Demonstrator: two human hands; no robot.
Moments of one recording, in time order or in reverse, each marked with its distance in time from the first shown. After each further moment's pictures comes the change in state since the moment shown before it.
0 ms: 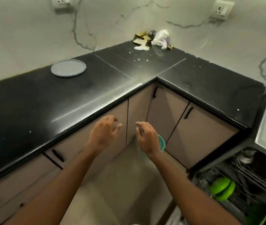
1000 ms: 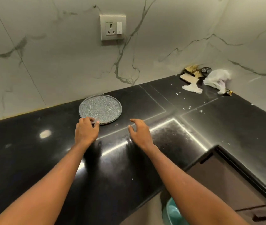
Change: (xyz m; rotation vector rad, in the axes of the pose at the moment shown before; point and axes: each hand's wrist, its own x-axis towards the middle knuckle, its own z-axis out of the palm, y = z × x) left_hand 0.317 -0.302 -0.058 -0.083 0.246 -0.690; right_hand 0.401 -0.031 0.270 0.079 -0.365 -0.034
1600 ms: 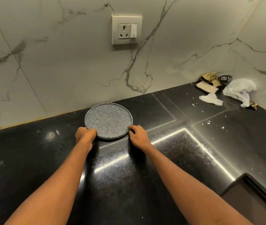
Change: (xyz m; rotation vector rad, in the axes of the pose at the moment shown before) left_hand 0.097 -0.023 0.033 -0.397 0.056 -0.612; right_hand 0.106 0.020 0.063 -0.080 -0.249 0.090
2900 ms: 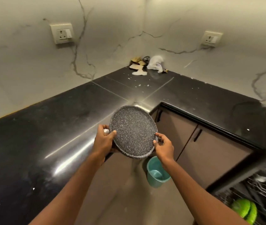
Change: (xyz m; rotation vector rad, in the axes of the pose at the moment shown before) left_hand -0.387 -0.127 -0.122 -0.196 -0.852 0.386; right_hand -0.488 0.036 -0.045 0.452 0.761 0.546
